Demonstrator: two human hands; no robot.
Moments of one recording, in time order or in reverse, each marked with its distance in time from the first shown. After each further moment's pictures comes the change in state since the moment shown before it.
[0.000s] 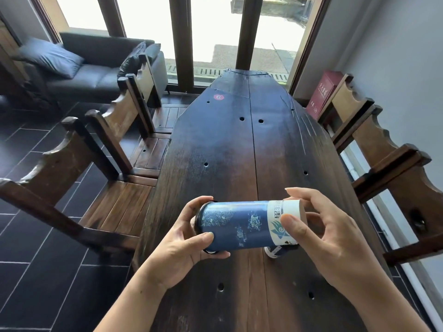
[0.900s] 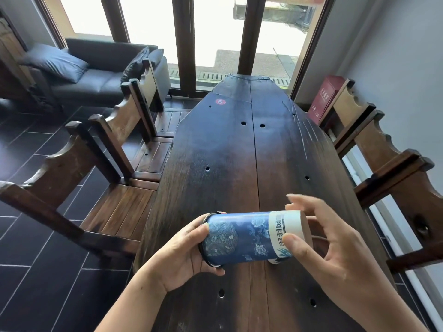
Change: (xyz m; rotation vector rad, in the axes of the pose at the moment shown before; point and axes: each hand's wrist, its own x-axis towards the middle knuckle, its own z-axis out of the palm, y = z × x) left_hand 0.005 0.008 -0.003 -0.044 -0.079 -0.209; right_hand -0.008 0.000 -0.003 -0.076 -0.043 -0.066
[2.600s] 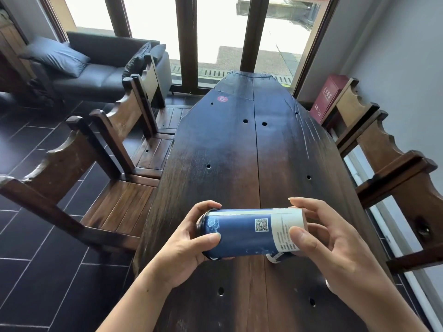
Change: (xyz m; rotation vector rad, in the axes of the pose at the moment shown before) left_hand 0.005 -0.002 0.010 0.086 0.133 0.176; right_hand 0.005 0.014 0.001 0.230 -0.074 0.145
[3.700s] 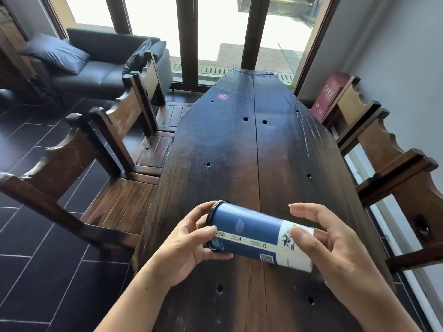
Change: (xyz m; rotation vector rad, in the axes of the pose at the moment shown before) left_hand 0.003 -0.006 -0.007 -0.003 -0.022 -0.041; right_hand -0.004 0.001 0.002 -0.056 0.051 0.039
